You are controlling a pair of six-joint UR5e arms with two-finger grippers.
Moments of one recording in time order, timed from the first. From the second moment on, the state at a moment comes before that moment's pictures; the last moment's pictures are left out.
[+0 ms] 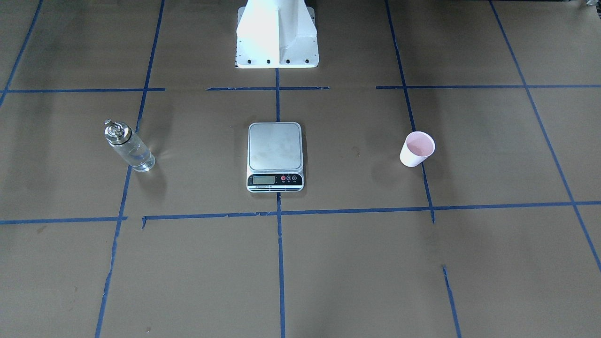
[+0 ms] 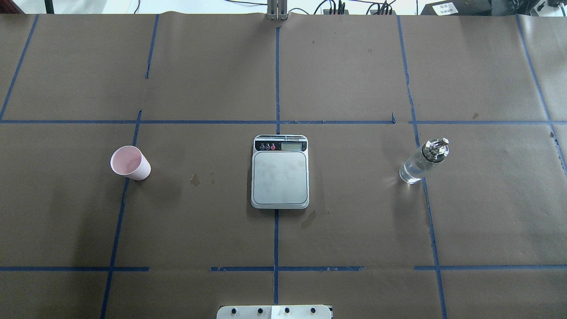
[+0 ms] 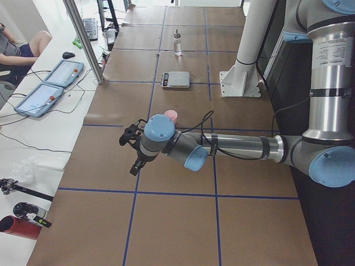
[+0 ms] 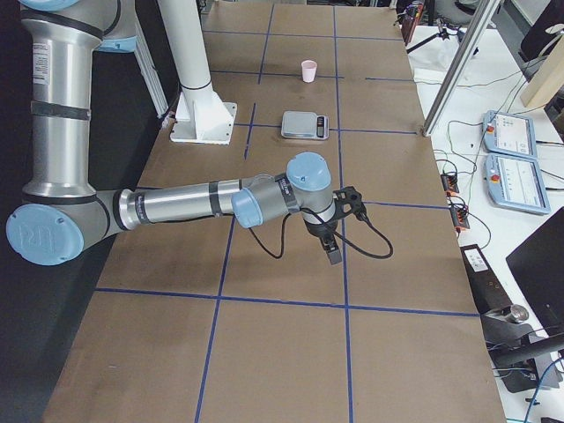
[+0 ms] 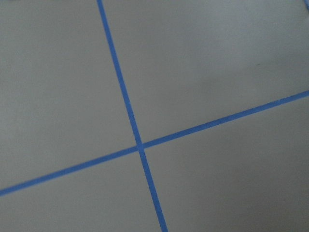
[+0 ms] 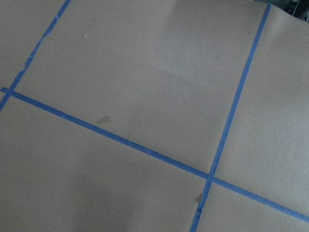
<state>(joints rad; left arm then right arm) -1.57 -1.51 -1.66 -2.19 -2.41 0.05 1.49 -1.66 1.83 -1.25 2.29 -0.01</state>
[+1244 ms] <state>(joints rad) -1.34 -1.58 -1.60 -2.63 -2.37 -0.47 1.48 -1.57 1.74 -1.20 2.30 0.12</state>
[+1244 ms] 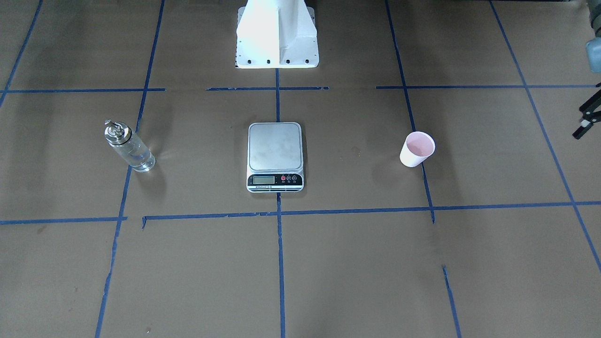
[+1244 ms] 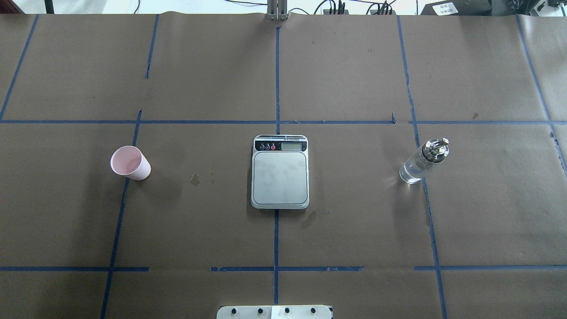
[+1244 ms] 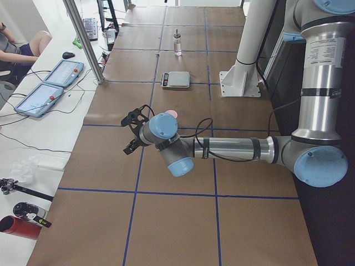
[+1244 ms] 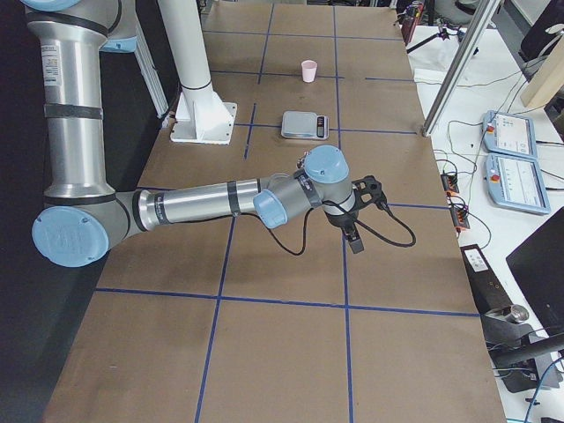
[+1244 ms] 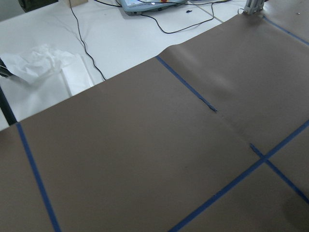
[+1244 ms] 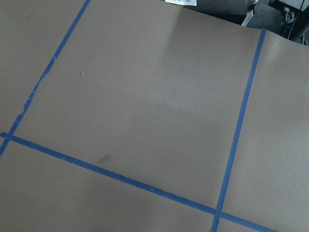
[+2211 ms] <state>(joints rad) -0.83 -1.57 -1.83 -2.37 -1.85 -1.11 1.47 -1.57 1.73 -1.20 2.30 0.13</state>
